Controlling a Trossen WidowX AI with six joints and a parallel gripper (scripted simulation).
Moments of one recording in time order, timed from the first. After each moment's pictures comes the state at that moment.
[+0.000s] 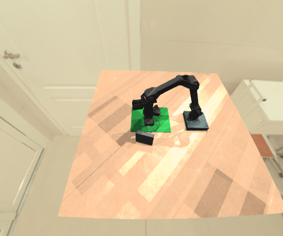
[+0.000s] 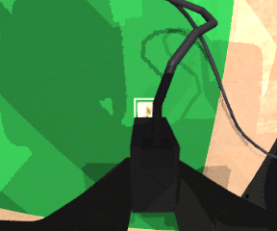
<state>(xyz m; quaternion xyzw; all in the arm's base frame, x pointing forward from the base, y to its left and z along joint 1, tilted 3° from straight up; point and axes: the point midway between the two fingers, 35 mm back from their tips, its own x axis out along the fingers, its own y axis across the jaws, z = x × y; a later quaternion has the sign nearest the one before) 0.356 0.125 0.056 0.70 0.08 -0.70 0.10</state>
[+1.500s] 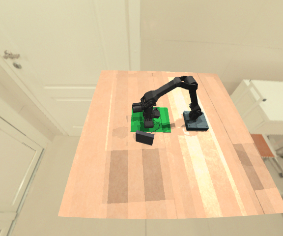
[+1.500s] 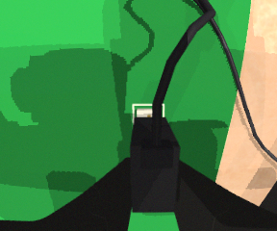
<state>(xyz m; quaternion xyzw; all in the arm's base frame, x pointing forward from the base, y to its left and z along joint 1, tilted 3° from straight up) 0.356 0.125 0.029 0.70 0.08 -0.70 0.10</state>
